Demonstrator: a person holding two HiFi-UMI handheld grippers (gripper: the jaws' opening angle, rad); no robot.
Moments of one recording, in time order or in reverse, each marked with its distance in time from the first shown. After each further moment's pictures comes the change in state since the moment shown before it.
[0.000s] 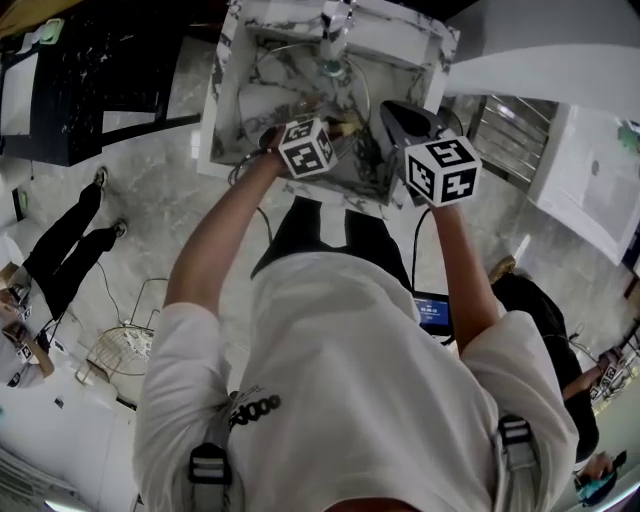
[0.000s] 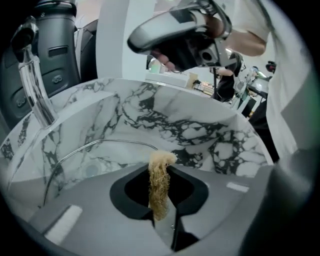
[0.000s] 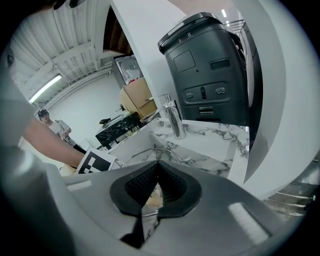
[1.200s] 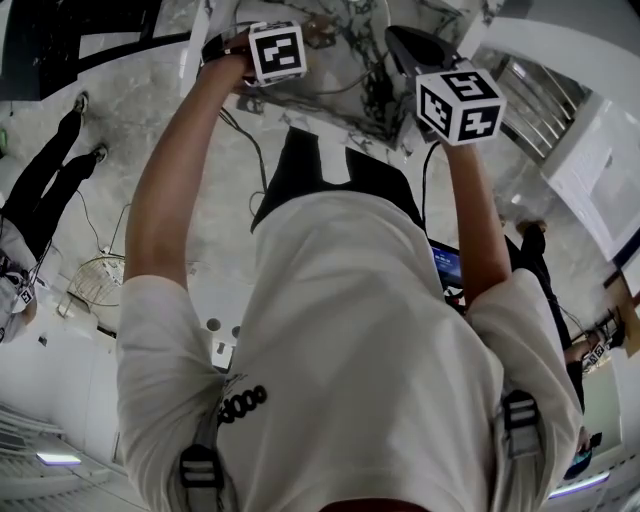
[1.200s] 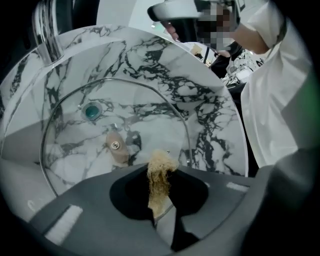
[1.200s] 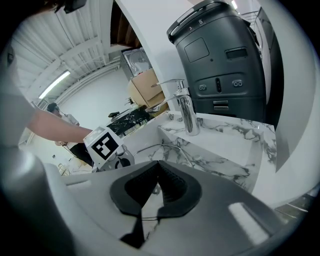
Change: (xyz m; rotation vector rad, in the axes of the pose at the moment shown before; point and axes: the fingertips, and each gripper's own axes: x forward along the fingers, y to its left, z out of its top) left arm -0.061 0.004 -0.104 -0.110 0.461 -0.243; right arm 0.041 0.012 -0.004 -0.065 0.064 0.105
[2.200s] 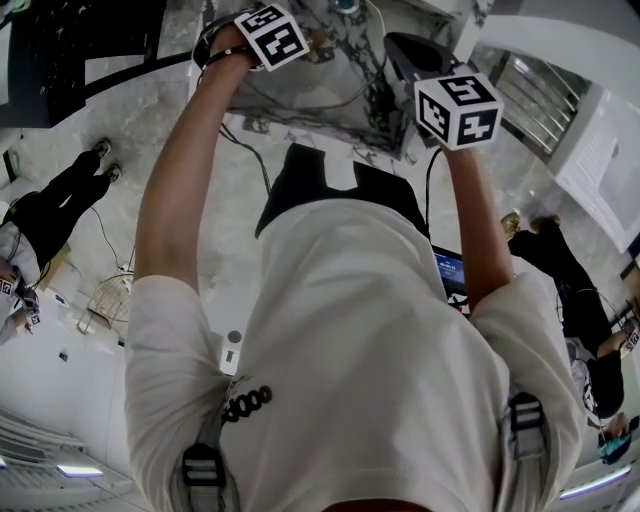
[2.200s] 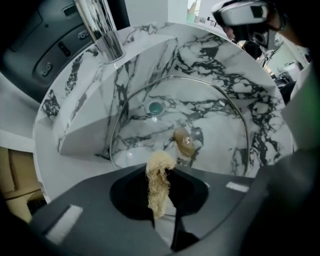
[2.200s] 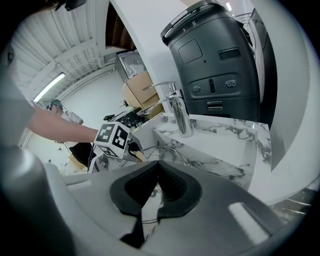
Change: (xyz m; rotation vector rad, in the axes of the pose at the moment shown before) left arm -0.034 0.121 -0.015 -0.146 0.061 0.450; right arm 0.000 -0.012 0.003 0.039 -0.025 -0.039
